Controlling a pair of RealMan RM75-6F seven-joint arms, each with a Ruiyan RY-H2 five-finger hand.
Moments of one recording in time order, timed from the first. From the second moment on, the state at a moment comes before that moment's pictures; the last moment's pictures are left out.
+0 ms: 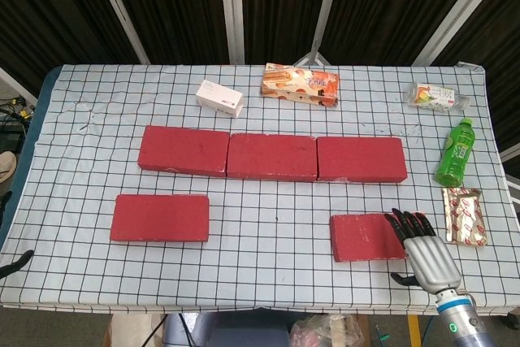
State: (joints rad) left arm 0.04 -1.08 -0.05 -1.74 1.51 1.64 0.20; right arm 0.18 -1.05 0.01 -1.94 -1.41 1.16 -0.34
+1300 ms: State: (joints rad) left arm 0.04 -1.10 -0.05 -1.75 1.49 1.63 0.27; right arm 0.34 -1.14 0.02 -1.79 -1.19 0.99 -0.40
